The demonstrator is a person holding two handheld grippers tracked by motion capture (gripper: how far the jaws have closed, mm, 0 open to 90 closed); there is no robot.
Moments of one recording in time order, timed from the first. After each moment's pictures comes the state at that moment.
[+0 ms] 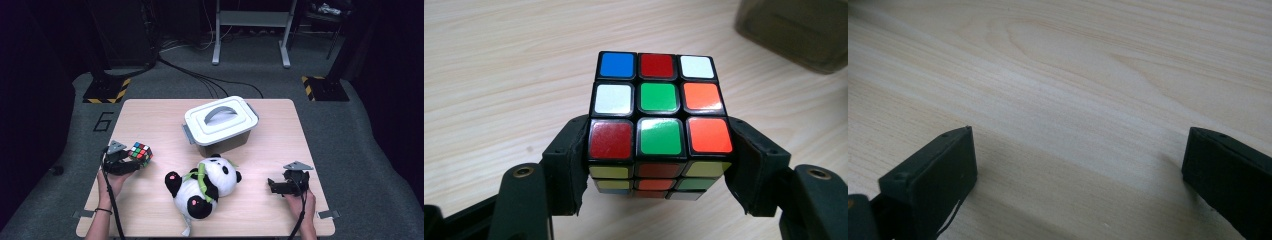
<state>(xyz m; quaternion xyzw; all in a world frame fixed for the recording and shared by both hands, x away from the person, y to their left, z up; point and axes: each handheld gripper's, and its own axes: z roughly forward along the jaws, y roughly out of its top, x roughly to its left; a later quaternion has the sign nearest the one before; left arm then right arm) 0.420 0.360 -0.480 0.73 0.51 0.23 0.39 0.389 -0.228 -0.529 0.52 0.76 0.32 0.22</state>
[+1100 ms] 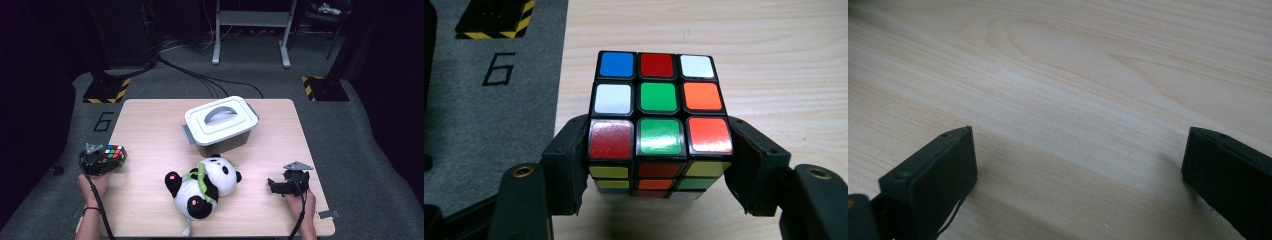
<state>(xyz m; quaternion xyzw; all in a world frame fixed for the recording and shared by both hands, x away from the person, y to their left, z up) 0.425 0.421 -0.503 0.66 0.61 0.28 0.33 0.389 -0.228 -0.529 0.52 0.76 0.32 0.22</state>
